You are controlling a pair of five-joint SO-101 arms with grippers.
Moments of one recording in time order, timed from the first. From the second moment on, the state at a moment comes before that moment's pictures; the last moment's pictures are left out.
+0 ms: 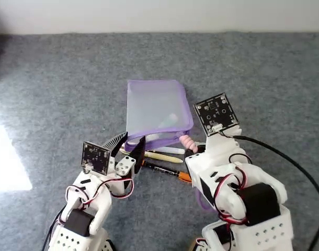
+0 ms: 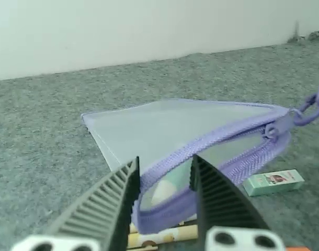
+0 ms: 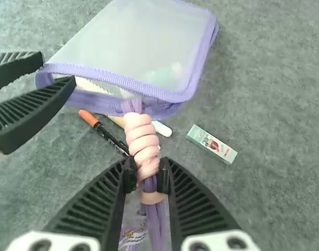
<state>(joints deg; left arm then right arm) 18.3 -96.7 97.3 30.4 8.5 -21.8 -60.9 31.1 87.5 2.3</state>
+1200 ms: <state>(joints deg) 16.8 -96.7 97.3 38.8 4.7 -25.6 -62.9 12.7 100.3 2.3</state>
